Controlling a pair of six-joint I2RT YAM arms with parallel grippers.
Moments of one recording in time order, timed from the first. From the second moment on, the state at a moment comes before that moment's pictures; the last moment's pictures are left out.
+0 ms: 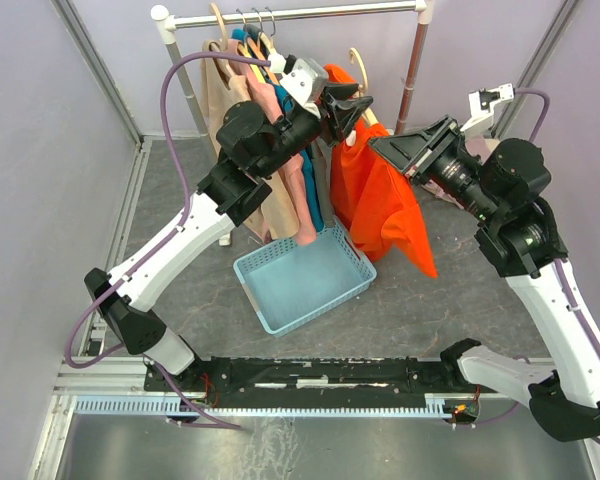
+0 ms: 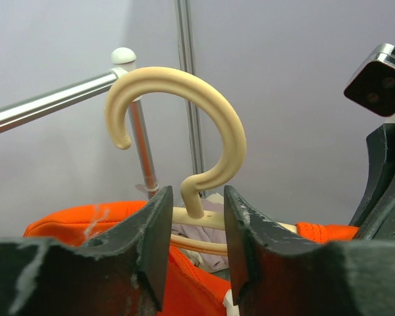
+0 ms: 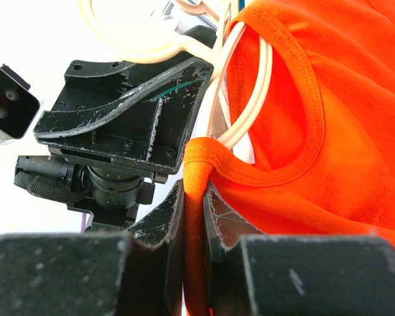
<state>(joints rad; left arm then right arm) -0.79 1.57 1.77 0.17 0.16 0.04 0.46 1.06 1.47 -0.29 -0.24 0.97</state>
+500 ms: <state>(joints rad) -0.79 1.57 1.78 0.17 0.17 0.04 0.46 1.07 1.47 -0.27 -0.27 0.98</state>
